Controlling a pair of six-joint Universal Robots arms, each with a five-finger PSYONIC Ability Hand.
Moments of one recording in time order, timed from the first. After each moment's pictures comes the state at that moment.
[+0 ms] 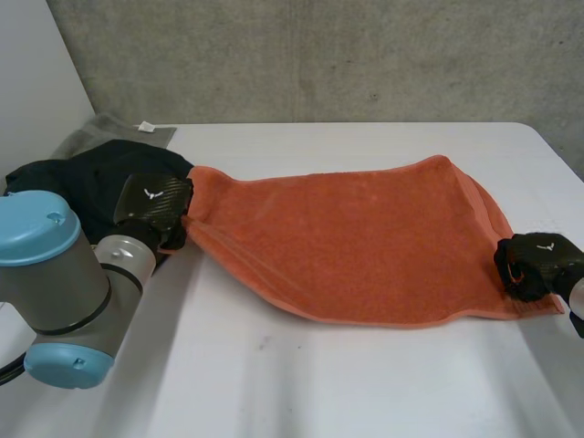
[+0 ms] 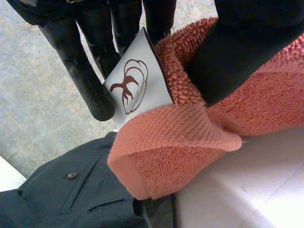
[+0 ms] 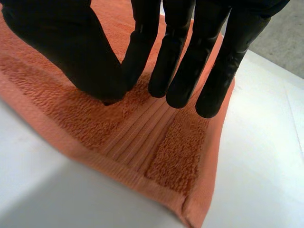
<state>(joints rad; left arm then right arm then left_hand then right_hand) 4.32 -1.92 -1.73 3.55 -1.60 3.47 1.39 -1.14 1.80 -0.15 1.07 2.63 1.13 1.20 1.19 1.20 0.98 0.98 1.16 1.15 1.15 0.95</state>
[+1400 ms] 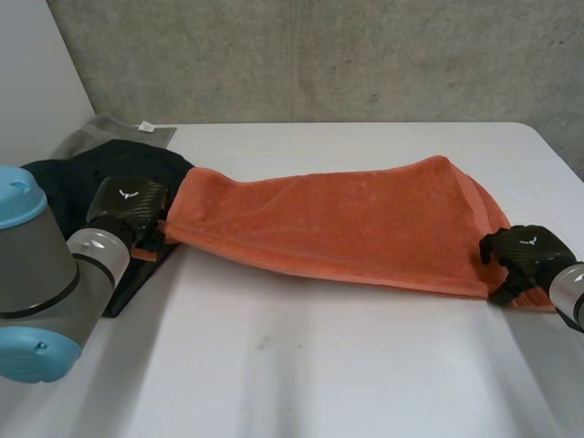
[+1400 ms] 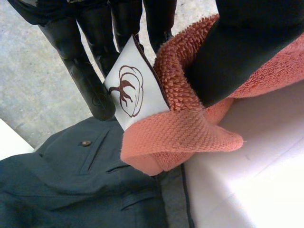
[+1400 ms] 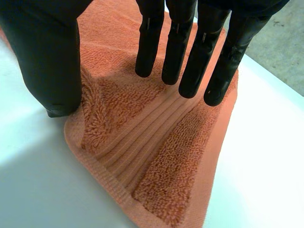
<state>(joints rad) 4.40 -1.87 -1.70 3.37 -1.59 3.46 1.47 -1.08 1.74 -0.17 1.14 2.56 1.13 1.20 1.19 1.20 0.98 0.58 0.67 0.68 0.67 0.47</state>
